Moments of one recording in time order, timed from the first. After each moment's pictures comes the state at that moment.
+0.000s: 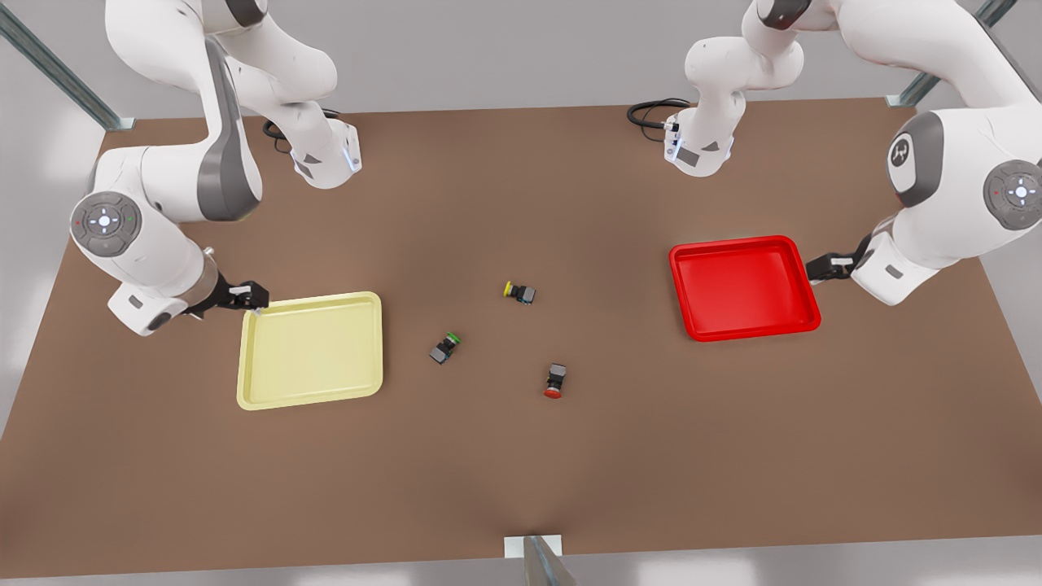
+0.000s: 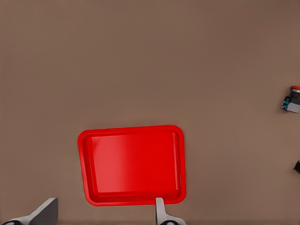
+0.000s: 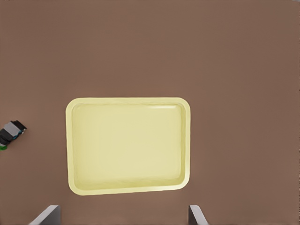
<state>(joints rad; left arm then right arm) -0.06 0.23 0.03 -1.33 0.04 1.40 -0.02 0.07 0.16 0.04 -1.53 -0.12 1.61 0.05</state>
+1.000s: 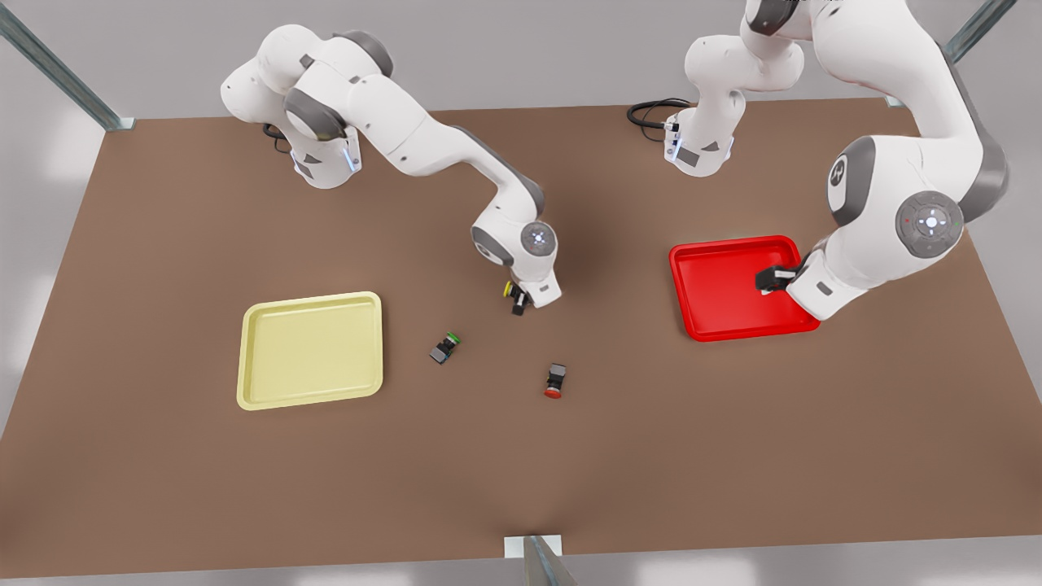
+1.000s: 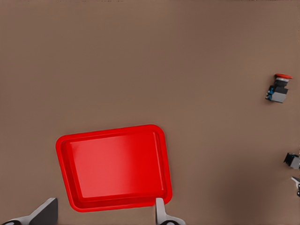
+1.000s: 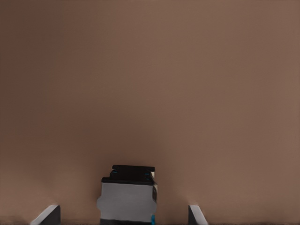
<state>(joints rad) -0.16 0.31 0.01 -1.33 0.04 1.45 -0.07 0.78 0.79 0.15 -1.54 -0.11 2.21 -0.25</state>
